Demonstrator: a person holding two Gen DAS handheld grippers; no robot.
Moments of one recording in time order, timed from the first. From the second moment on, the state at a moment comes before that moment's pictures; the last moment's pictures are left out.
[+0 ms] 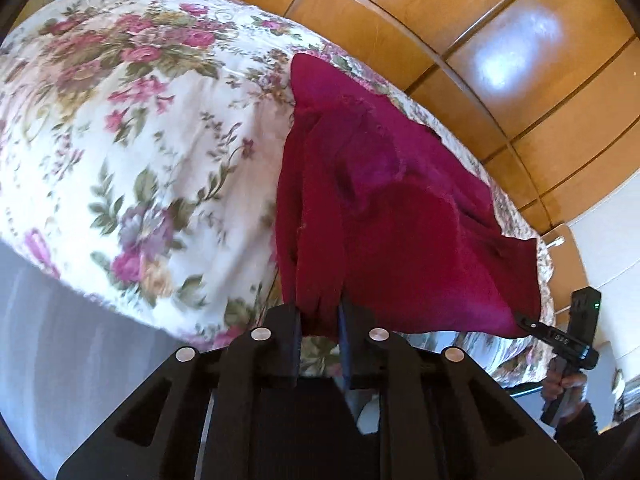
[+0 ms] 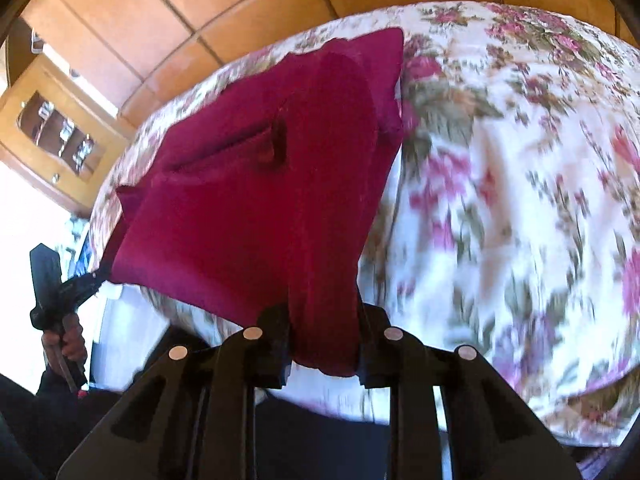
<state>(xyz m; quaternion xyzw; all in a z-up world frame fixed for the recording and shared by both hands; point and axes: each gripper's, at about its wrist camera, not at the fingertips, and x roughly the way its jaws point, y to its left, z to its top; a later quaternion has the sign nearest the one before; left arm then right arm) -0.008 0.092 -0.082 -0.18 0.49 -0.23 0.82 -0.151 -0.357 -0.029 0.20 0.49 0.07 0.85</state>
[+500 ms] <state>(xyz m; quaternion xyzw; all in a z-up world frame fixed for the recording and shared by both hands) 0.082 0.060 -0.068 -0.12 0.45 -0.22 0.86 -0.072 -0.371 -0.006 0.14 0.42 -0.03 0.89</state>
